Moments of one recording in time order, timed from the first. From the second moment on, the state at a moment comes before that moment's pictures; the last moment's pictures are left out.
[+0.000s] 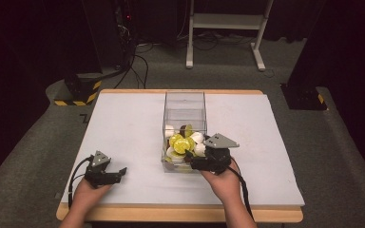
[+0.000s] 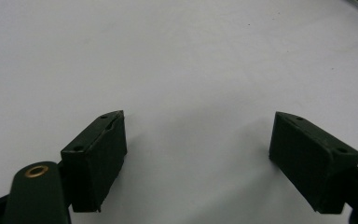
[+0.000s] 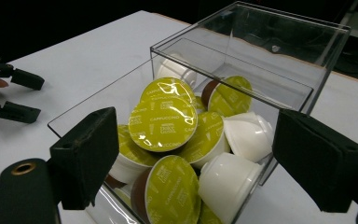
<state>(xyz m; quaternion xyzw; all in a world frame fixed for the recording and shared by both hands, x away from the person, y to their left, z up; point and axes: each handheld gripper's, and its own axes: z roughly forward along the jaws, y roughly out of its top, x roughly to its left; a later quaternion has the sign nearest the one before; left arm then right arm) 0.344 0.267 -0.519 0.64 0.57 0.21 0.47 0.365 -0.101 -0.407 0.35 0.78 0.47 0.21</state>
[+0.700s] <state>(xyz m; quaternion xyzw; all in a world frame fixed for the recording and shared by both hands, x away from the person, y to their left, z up) 0.345 0.266 -0.520 0.63 0.58 0.22 0.46 0.377 -0.072 -0.414 0.35 0.80 0.45 0.19</state>
